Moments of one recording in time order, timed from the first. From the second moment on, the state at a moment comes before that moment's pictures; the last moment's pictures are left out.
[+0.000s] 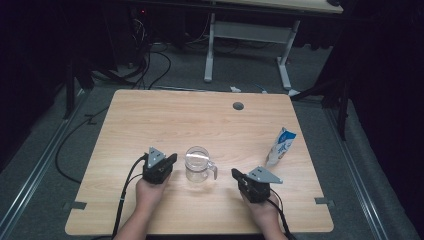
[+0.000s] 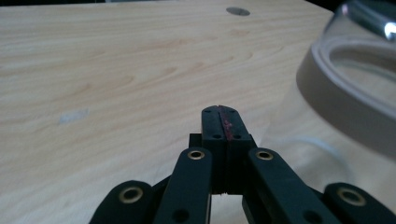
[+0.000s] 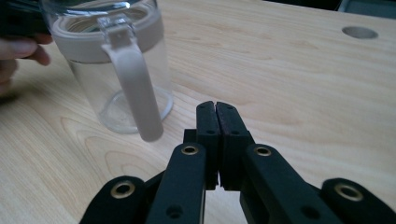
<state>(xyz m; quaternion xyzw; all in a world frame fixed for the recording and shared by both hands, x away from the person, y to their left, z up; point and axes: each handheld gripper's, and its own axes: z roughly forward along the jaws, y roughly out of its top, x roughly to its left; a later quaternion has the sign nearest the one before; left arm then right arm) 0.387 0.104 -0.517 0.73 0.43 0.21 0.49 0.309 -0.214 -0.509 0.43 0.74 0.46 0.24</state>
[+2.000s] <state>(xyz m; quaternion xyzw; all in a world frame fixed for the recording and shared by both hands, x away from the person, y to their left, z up) 0.305 0.100 -0.519 0.73 0.41 0.18 0.52 0.352 -0.216 -0.499 0.44 0.75 0.44 0.24</state>
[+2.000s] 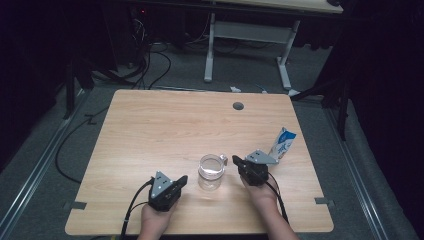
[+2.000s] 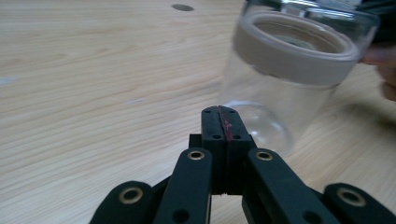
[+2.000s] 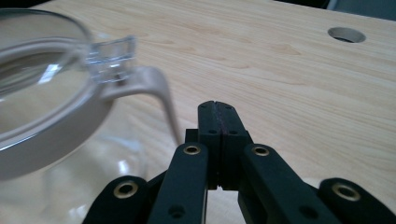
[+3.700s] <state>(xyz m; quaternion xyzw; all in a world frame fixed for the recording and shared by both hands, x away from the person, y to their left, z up) 0.291 0.035 -0.509 0.74 0.36 0.21 0.53 0.281 -0.235 -0.506 0.42 0.76 0.42 0.26</state>
